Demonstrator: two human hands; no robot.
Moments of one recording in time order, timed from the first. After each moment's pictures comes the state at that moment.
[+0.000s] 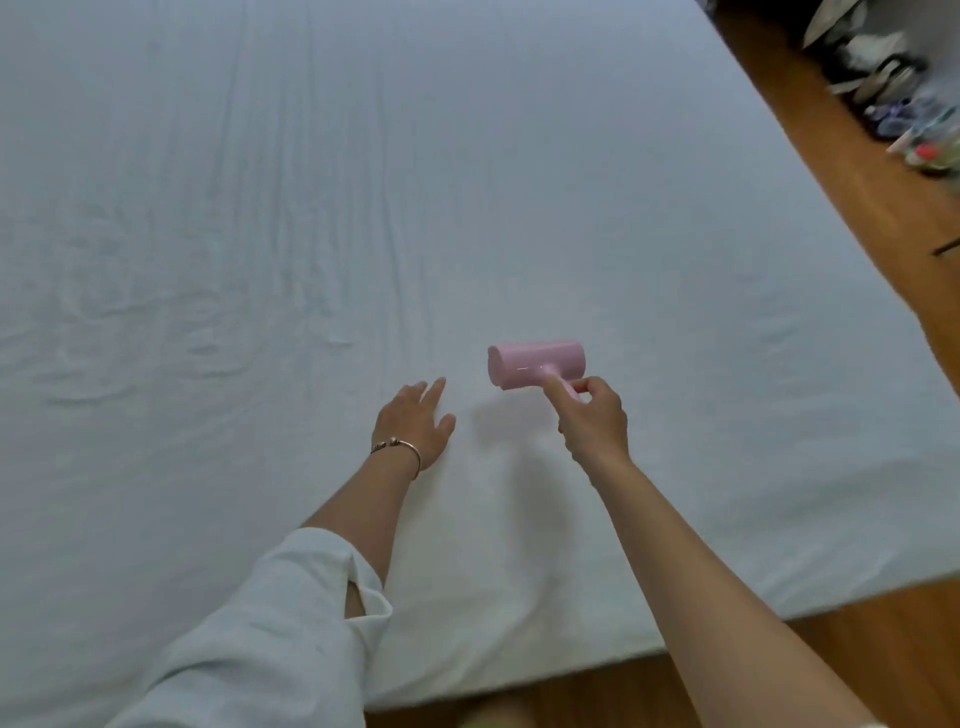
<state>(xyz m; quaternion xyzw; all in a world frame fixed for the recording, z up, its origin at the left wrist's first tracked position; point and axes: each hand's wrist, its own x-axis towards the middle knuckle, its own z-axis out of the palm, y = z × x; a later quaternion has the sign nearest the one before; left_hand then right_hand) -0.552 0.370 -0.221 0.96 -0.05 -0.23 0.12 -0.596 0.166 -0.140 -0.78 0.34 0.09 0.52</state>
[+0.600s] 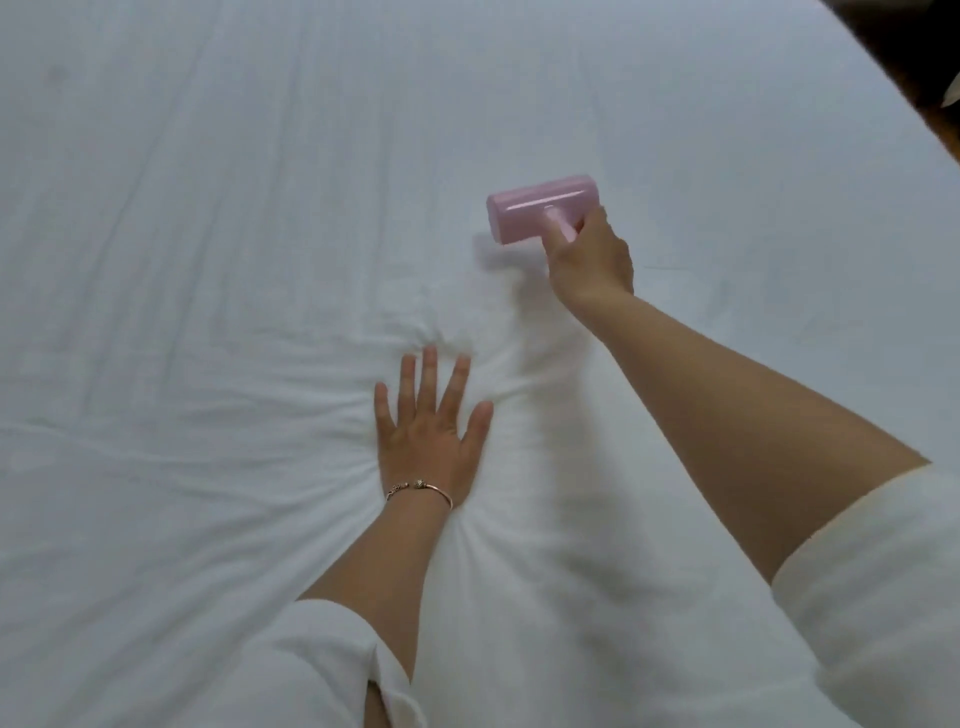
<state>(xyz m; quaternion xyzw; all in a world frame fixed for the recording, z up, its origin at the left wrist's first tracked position) -0.178 0.326 -0.353 0.99 0.03 0.01 0.10 -0.029 0.173 -0.231 -0.90 0.18 0.01 0.39</state>
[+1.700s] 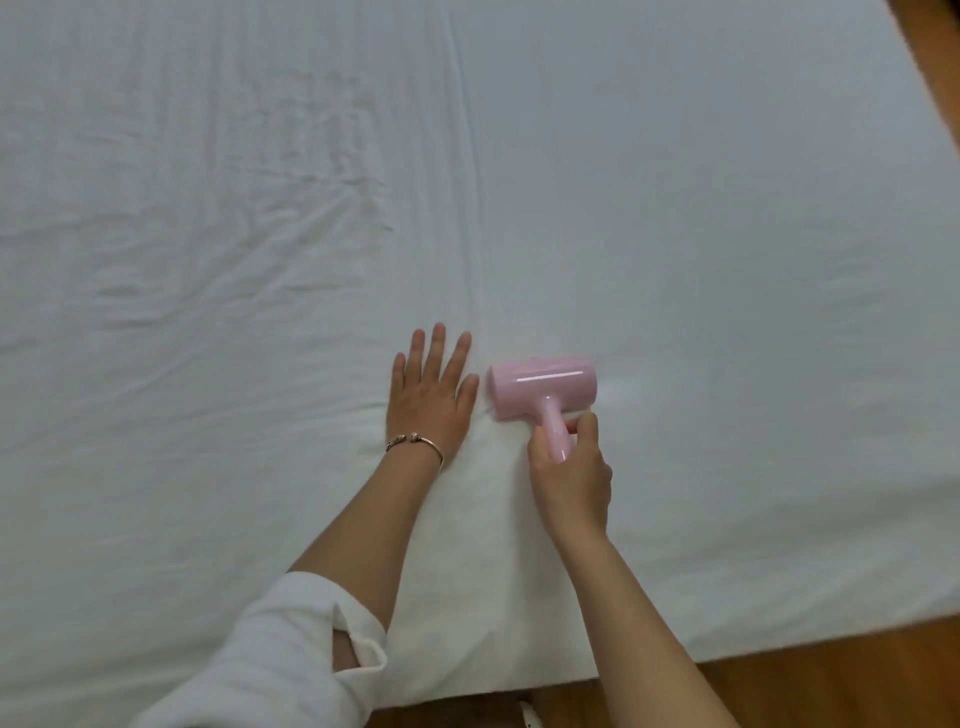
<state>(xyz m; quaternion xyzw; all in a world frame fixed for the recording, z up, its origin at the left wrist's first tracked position) -0.547 0.316 -0.305 0.98 -0.05 -0.16 0.12 -0.626 0.173 -0.231 -0.84 0.35 0.12 0.40</state>
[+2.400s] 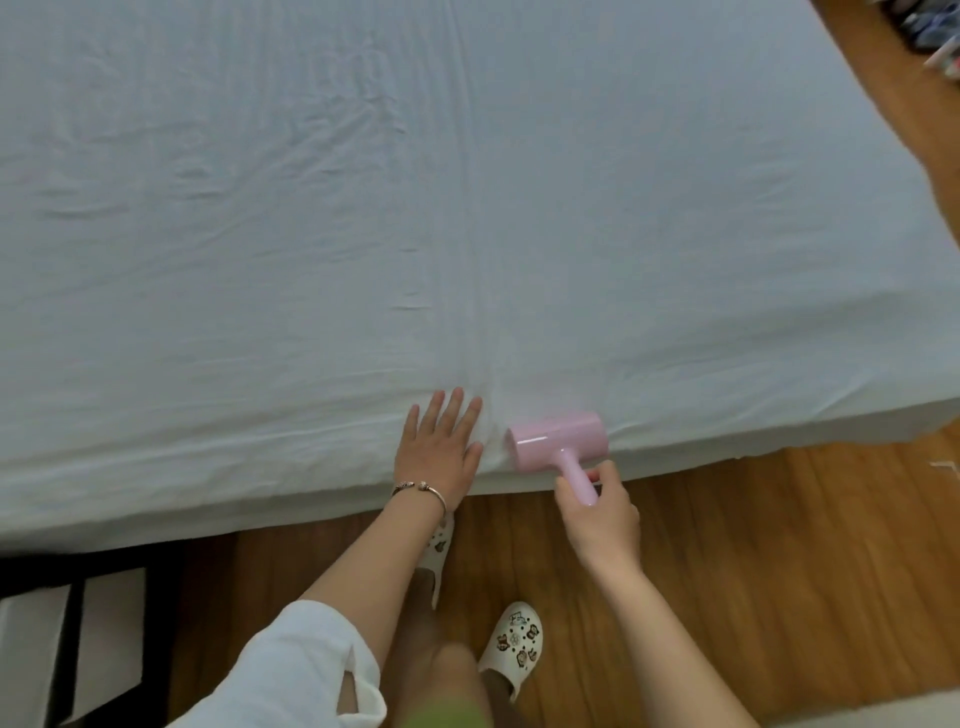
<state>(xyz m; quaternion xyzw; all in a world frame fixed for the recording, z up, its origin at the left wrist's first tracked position) -0.834 0.330 -0.292 0.97 -0.13 -0.21 0.03 -0.915 0.150 -0.228 -0.82 0.34 0.16 0.43</state>
